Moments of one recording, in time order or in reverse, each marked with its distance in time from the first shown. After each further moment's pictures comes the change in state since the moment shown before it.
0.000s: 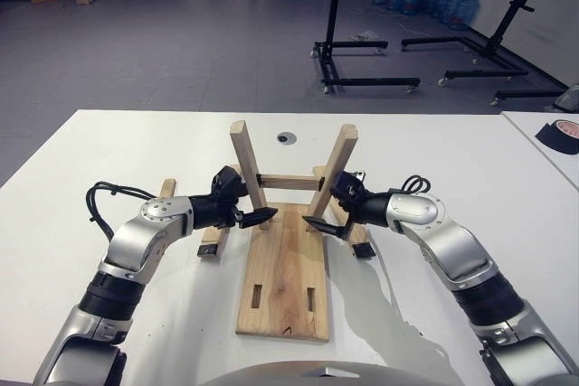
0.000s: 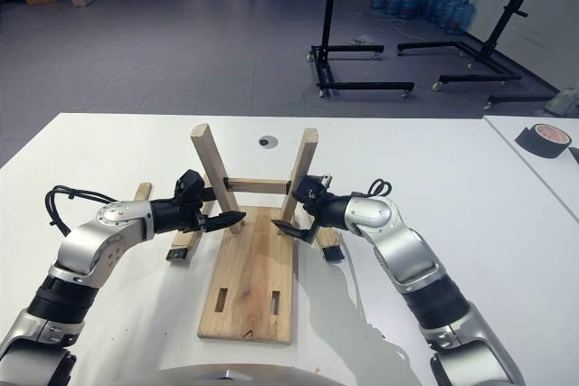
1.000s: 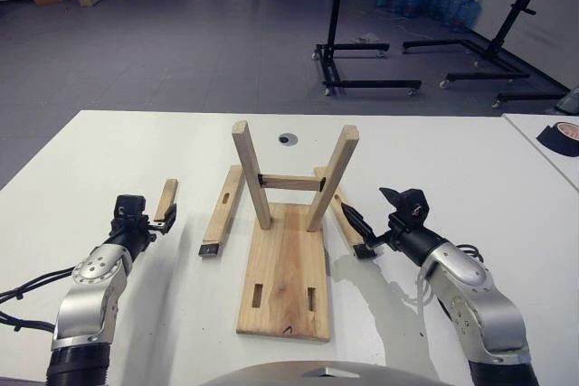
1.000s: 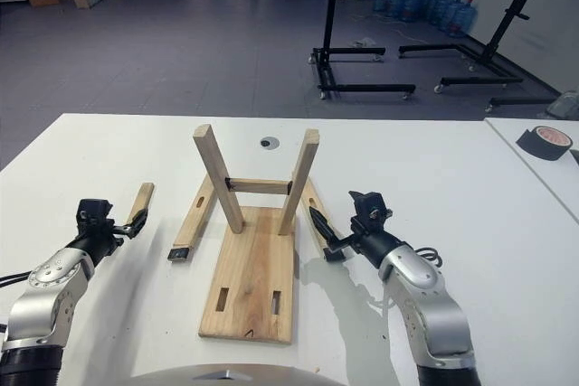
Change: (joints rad) left arm 0.341 -0.117 0.397 0.041 0.205 -0.190 0.520; right arm 0.434 0.253 -0.379 -0.181 0.183 -0.041 -0.343
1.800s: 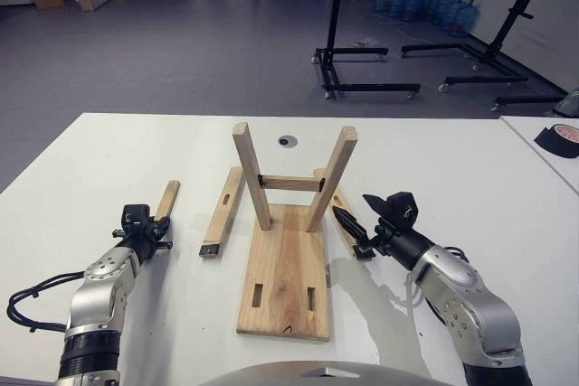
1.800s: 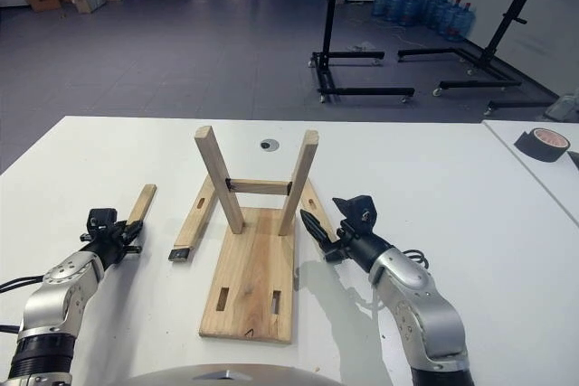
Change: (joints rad) left arm -0.037 -0.046 0.013 0.148 -0.014 0.030 0.015; right arm 0.006 0.019 0.025 -0.040 0.101 0.082 -0.004
